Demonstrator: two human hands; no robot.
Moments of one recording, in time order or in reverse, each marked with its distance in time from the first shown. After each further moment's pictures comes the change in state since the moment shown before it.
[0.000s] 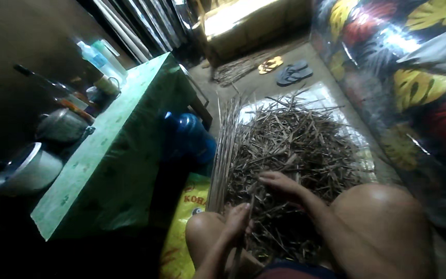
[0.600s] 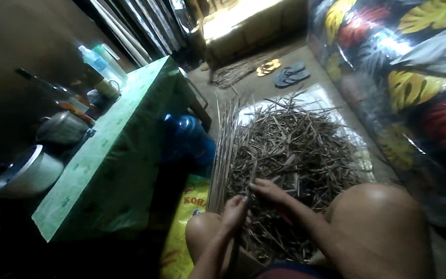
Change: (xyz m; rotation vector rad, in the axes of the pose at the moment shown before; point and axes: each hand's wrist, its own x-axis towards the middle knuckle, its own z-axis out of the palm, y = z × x) left_hand 0.014 0.013 0.000 0.092 0.147 0.103; right_hand -0.001 0.003 0.039 0.175 0.030 0.061
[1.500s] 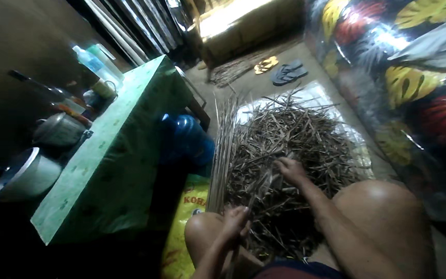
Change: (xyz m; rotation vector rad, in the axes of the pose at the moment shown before) left_hand -0.020 -0.015 -0.007 -0.112 -0.159 -0.106; right_hand 0.018 0.012 -0.086 -0.626 0.502 -0.175
